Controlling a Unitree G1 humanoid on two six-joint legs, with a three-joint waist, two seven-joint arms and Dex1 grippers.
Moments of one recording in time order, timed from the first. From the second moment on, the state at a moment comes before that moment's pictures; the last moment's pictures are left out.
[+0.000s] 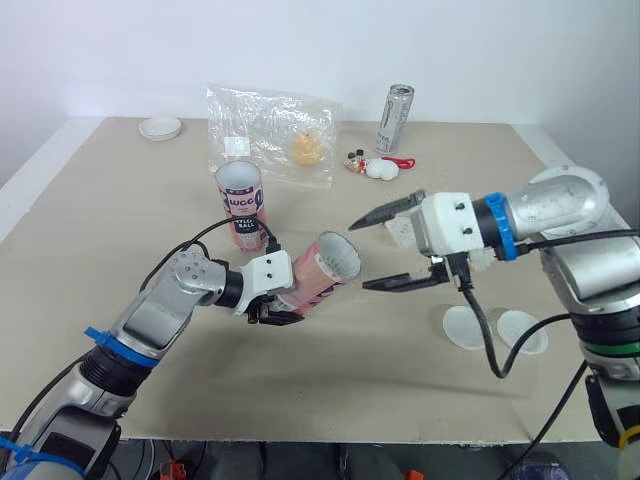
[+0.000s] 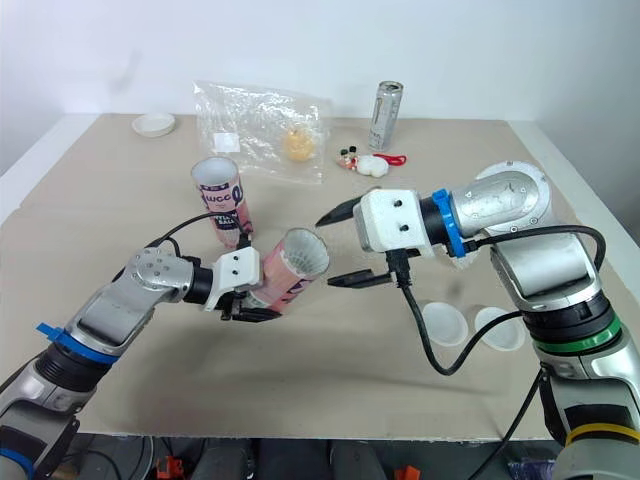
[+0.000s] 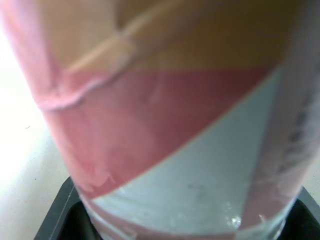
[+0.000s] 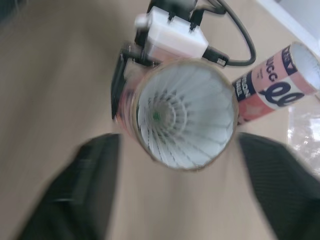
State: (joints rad) left arm -0.57 0.62 -0.37 -0.15 -0.10 0.51 -1.10; right arm -0.81 -0.87 0.16 -0.25 0.39 0.34 1.34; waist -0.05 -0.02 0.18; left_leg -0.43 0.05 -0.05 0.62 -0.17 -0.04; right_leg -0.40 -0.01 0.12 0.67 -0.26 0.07
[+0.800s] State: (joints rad) left arm -0.59 0.64 -0.38 -0.14 -0.08 0.48 -1.12; right arm -0.94 -0.77 0.35 -0.15 0.33 0.48 1.39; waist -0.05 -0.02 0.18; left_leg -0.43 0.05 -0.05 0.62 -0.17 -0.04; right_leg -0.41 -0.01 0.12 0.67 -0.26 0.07
